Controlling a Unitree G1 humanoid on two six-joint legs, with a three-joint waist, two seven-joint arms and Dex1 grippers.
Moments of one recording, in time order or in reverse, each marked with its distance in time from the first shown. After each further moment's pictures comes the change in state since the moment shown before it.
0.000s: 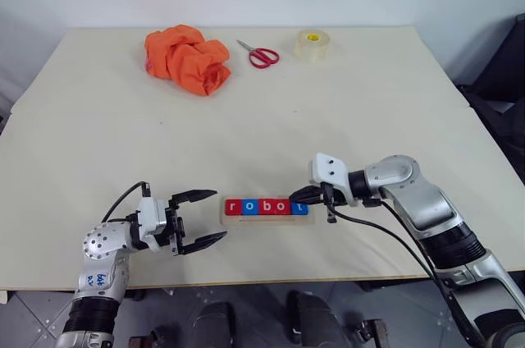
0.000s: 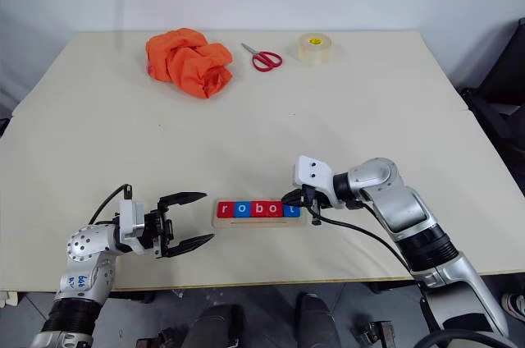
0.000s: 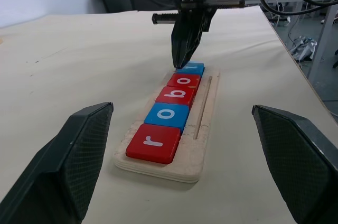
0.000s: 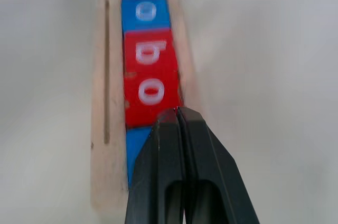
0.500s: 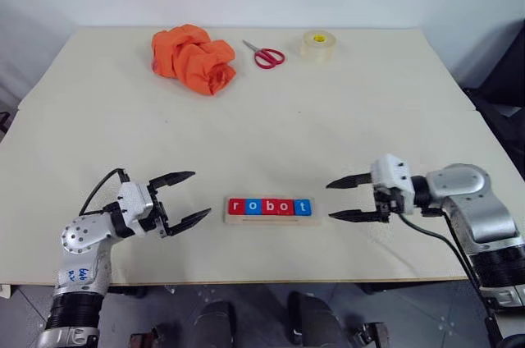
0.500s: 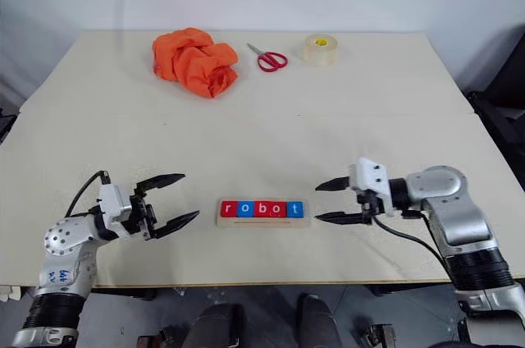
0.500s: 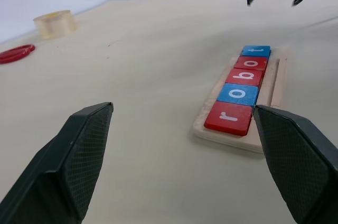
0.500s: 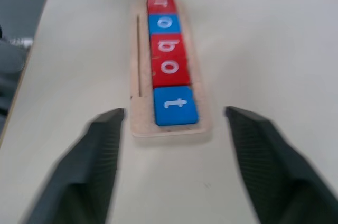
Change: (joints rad) left arm -0.017 0.083 0.090 -0.009 0.022 0.029 0.140; right arm 0.194 -0.150 -0.281 0.095 0.202 -0.288 0.224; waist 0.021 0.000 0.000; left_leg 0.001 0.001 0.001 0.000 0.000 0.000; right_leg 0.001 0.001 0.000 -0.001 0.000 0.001
